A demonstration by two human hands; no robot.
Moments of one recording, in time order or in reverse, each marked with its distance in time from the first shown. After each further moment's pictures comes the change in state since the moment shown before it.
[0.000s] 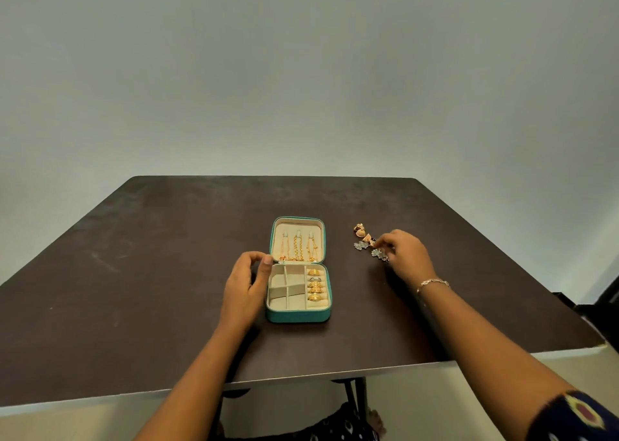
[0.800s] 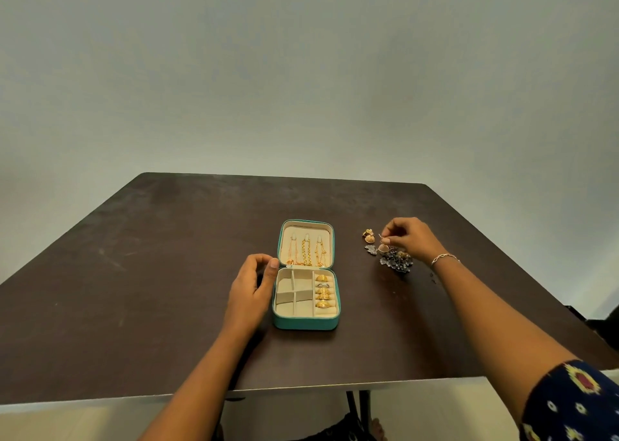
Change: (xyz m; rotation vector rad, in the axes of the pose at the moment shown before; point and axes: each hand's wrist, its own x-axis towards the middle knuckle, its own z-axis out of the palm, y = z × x) left_hand -0.001 0.004 -0.002 -0.053 -0.019 -0.032; right_hand 0.045 0.002 -0.019 0.341 -0.176 0.050
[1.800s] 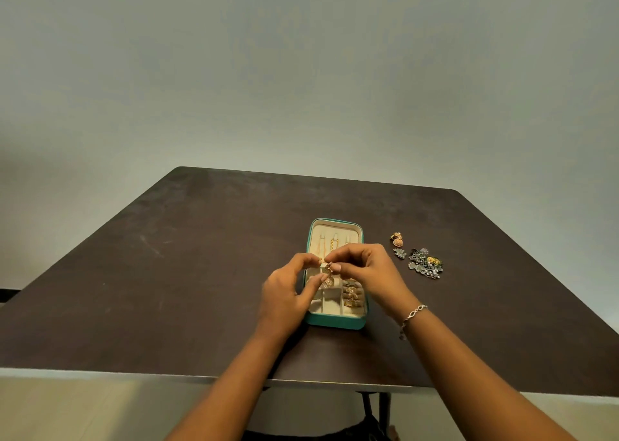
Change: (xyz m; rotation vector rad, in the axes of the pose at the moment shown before) left_hand -0.010 -0.004 0.000 0.113 0.058 0.333; right_hand -0.076 -0.109 0.084 0.572 -0.198 -0.167
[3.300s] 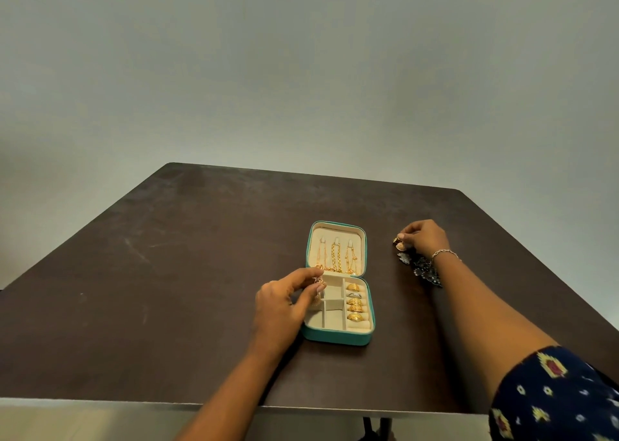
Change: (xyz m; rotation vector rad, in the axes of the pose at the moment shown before) left_hand 0.003 -0.008 0.003 -0.100 0.004 -0.098; right_hand 0.097 0.080 -0.123 -0.555 0.397 0.419
